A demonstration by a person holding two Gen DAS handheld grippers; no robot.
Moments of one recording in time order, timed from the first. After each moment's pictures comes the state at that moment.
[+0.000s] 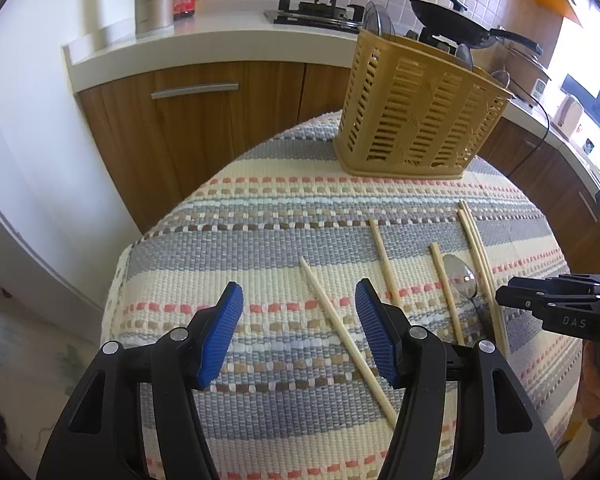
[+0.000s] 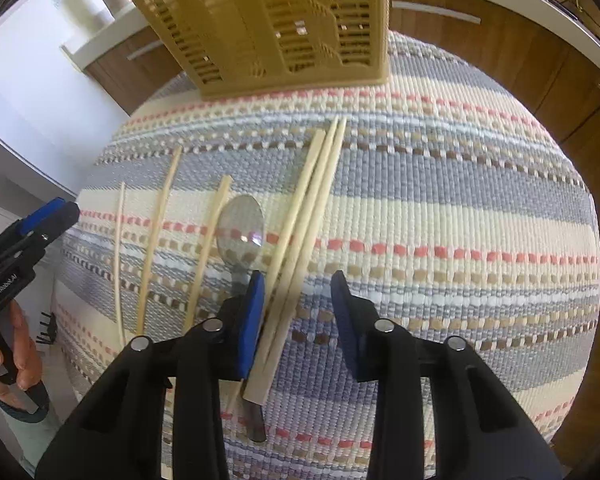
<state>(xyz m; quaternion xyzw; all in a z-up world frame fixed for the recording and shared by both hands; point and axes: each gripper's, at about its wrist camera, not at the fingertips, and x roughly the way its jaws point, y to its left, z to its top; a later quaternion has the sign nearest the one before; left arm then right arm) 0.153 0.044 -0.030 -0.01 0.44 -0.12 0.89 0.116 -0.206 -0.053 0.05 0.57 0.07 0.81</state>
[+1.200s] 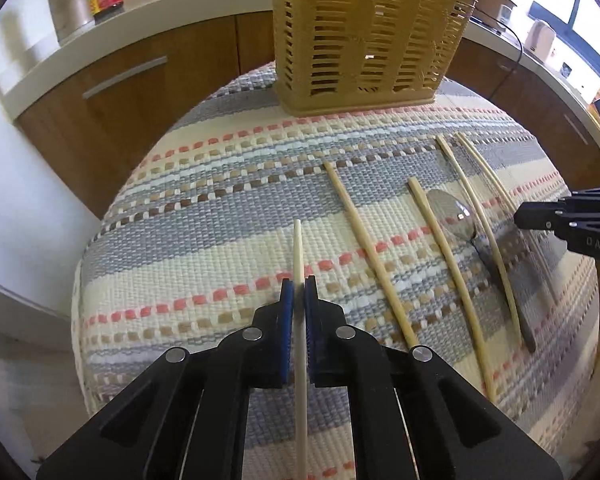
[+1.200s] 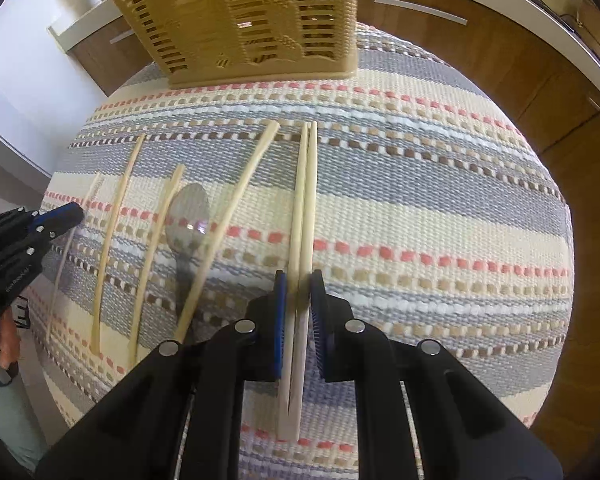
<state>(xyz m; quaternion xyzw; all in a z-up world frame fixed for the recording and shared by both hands) 0.165 0.003 -0.058 0.08 0.49 -0.19 0.85 0.125 -0.231 -0.063 0.01 0.58 0.05 0.81</state>
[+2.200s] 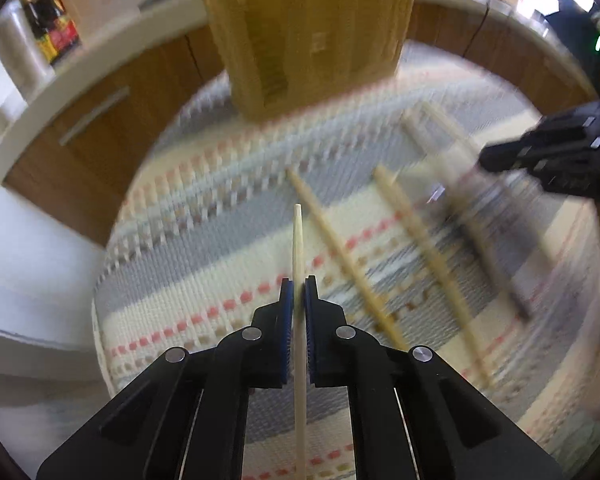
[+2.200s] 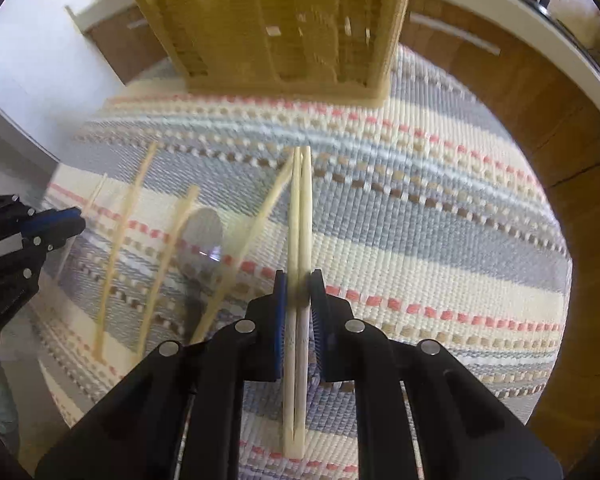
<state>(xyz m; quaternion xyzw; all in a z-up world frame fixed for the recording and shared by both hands) 0.164 -0.037 -0.034 0.15 0.49 -0.23 0.83 0.173 -0.205 -0.037 -0.03 0.58 0.09 0.81</state>
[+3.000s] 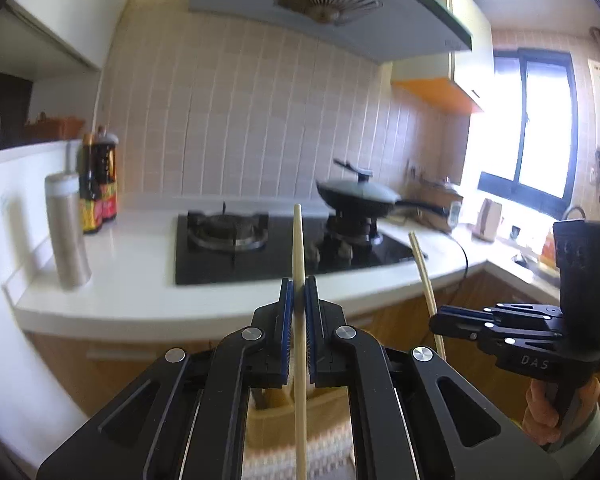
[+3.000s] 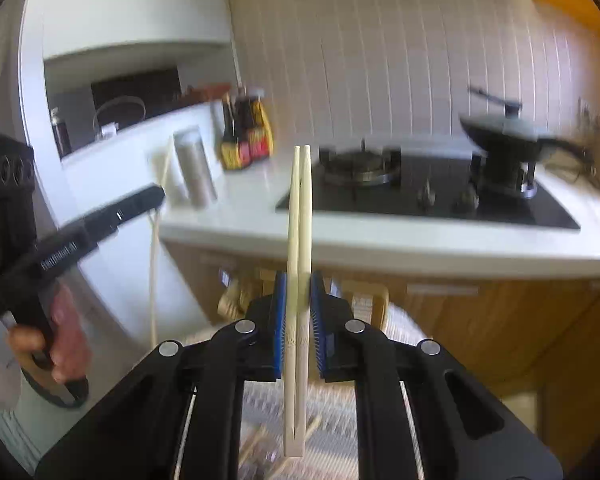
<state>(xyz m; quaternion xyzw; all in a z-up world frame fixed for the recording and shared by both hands) 0.205 -0.050 0.183 -0.04 0.14 -0.25 0.96 0.190 -0.235 0.173 0.04 0.25 0.16 0.95</state>
